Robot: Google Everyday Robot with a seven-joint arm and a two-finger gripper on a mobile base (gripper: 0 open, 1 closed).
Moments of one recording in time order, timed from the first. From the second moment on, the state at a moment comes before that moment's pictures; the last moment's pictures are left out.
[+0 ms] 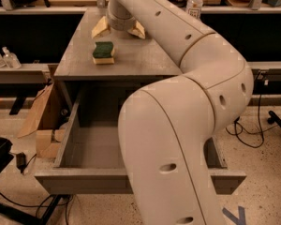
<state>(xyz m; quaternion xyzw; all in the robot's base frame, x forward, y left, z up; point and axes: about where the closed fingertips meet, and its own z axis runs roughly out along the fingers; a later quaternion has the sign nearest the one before) 0.832 0.057 0.883 -0.09 0.96 0.06 0.27</state>
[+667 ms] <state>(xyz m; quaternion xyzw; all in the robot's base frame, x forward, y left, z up) 0.832 0.091 0.864 -0.11 0.95 0.07 0.29</state>
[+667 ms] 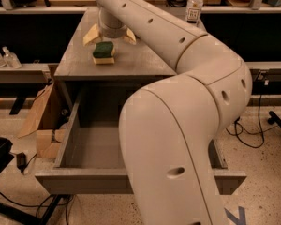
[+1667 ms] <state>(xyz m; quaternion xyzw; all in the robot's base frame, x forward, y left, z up) 0.829 0.110 0.821 -0.15 0.94 0.02 0.30</state>
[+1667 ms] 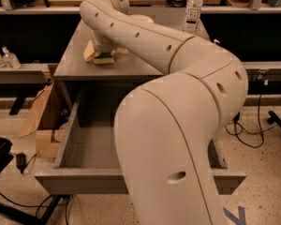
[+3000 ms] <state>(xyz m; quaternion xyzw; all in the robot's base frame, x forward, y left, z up) 0.830 0.109 0.829 -0.15 0.94 0.03 0.29</state>
